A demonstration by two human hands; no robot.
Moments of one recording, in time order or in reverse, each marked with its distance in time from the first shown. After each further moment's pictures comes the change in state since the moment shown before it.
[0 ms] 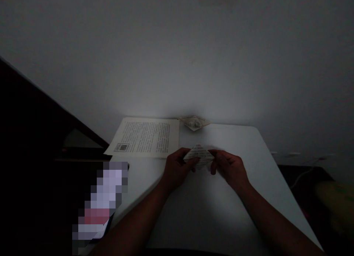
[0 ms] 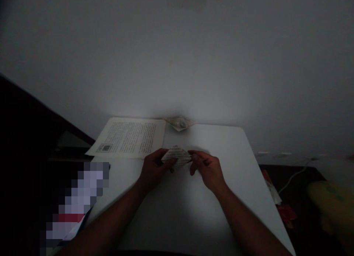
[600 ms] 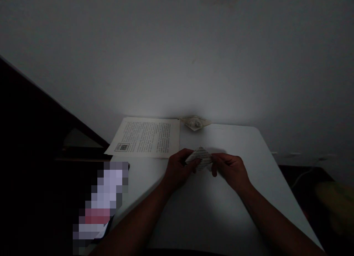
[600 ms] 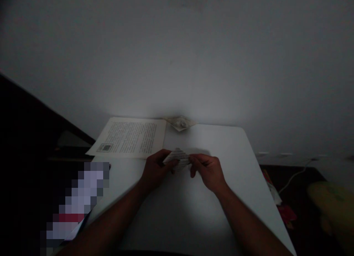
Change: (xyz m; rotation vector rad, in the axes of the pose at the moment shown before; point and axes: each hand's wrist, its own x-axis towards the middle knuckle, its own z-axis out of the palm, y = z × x) left_hand 0.000 -0.002 0.002 -0.015 -0.040 0.009; right_hand -0.001 -0.010 0.003 -0.128 -0.011 0.024
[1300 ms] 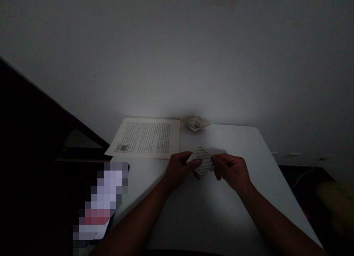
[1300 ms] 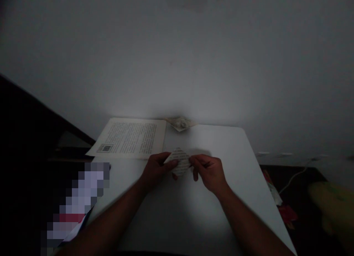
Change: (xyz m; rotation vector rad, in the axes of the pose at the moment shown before) left_hand 0.002 0.002 -0.005 -0.192 -0.161 -0.155; right_hand -0.001 0.001 0.002 0.015 0.078 -0.011
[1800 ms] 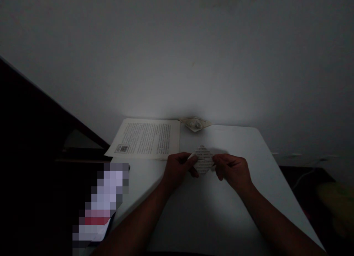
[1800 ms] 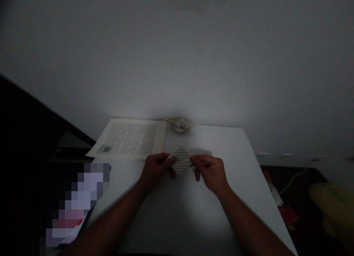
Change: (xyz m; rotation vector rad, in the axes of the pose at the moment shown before) left_hand 0.000 0.001 0.000 0.125 0.145 -0.024; right_hand 0.000 0.000 -0.002 -0.013 0.044 -0.014
